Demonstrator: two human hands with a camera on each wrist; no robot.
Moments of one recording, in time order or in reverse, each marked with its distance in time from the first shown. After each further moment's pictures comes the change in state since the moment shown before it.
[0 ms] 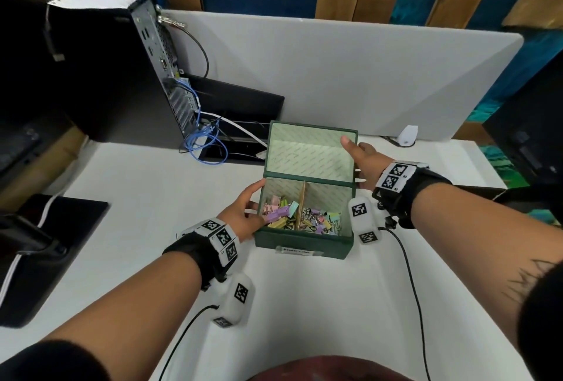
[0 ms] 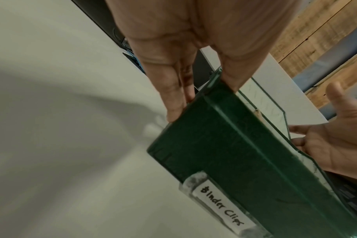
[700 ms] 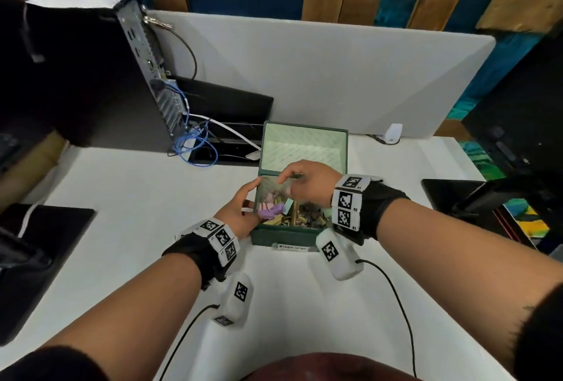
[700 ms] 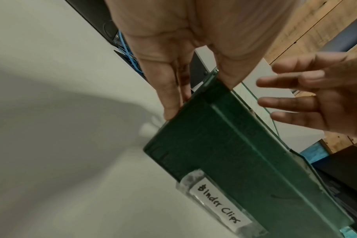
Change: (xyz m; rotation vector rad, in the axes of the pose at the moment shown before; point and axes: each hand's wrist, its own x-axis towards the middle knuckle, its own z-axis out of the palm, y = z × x) left_hand 0.003 -0.001 0.004 -0.067 0.010 0.047; right_hand -0.076 -0.033 0.074 -0.557 -0.204 -0.449
